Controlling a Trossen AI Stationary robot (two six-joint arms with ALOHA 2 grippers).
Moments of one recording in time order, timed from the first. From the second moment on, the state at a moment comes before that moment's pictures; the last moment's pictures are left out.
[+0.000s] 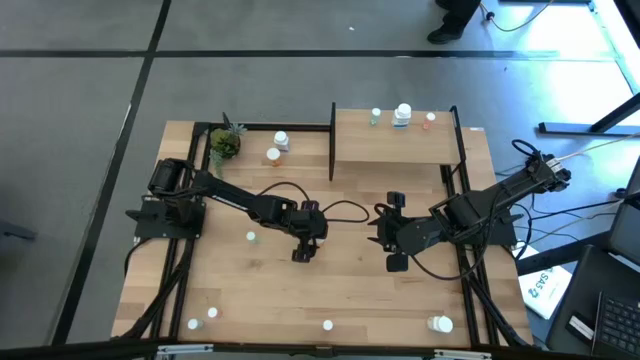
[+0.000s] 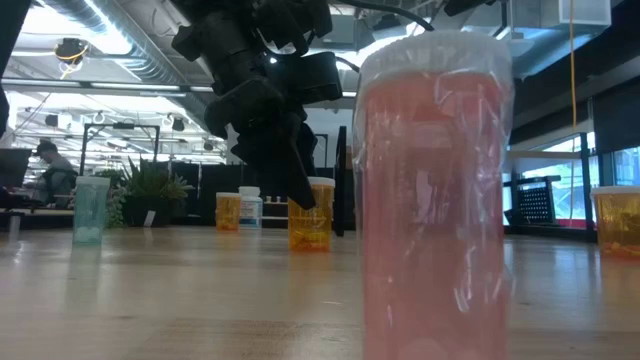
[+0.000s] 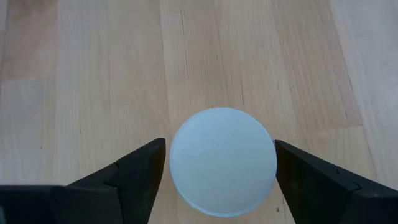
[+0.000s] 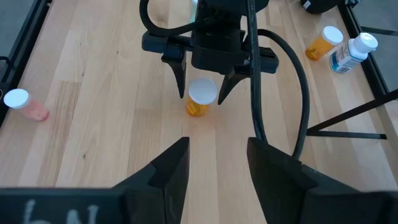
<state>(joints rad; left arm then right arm) -0.12 1.82 1.11 -0.27 -0.07 0.00 0.47 1.32 1.22 -0.77 0.45 0.26</state>
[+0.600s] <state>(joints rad) -0.14 1.82 1.11 -0.27 -0.07 0.00 0.47 1.32 1.22 -0.77 0.45 0.26</state>
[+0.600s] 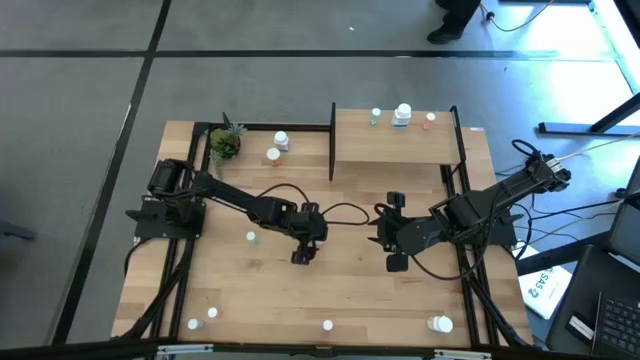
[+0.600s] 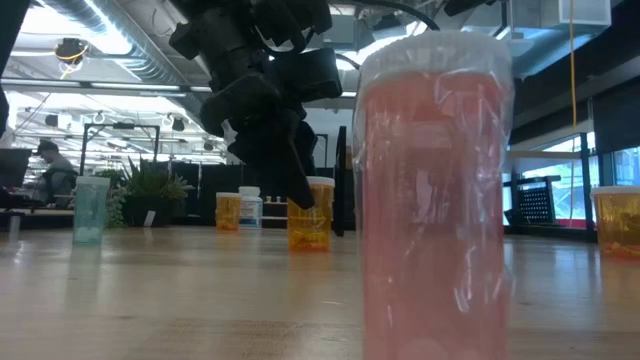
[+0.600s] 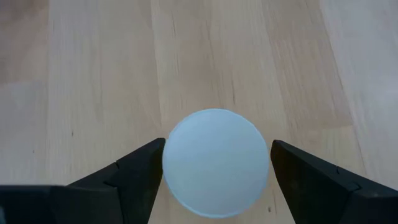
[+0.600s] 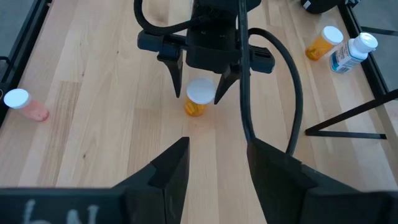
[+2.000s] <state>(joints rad) -0.15 1.82 1.11 -0.27 -0.16 -0.05 0.47 1.32 1.22 -0.77 0.45 0.26</state>
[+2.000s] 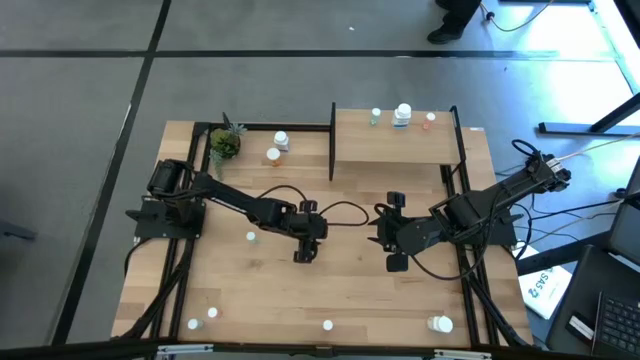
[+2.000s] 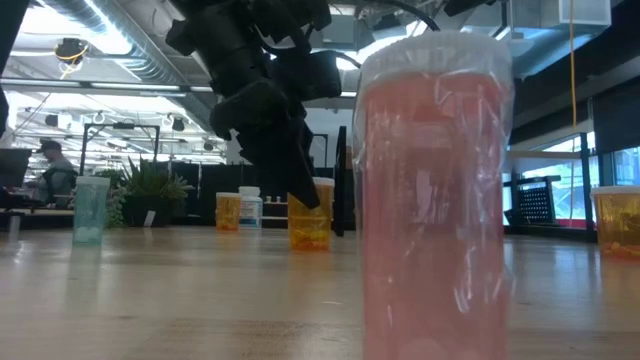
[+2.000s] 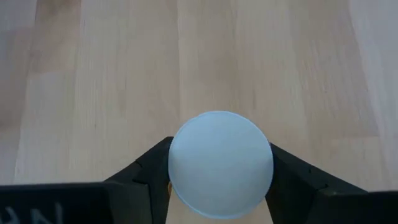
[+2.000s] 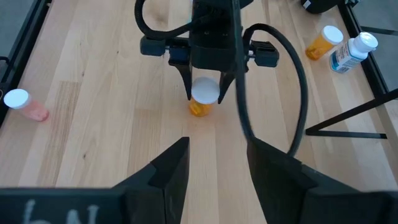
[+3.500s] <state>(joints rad) 0.24 1.52 1.80 -0.70 -0.21 0.25 0.45 1.17 1.22 -0.86 0.71 0.31</state>
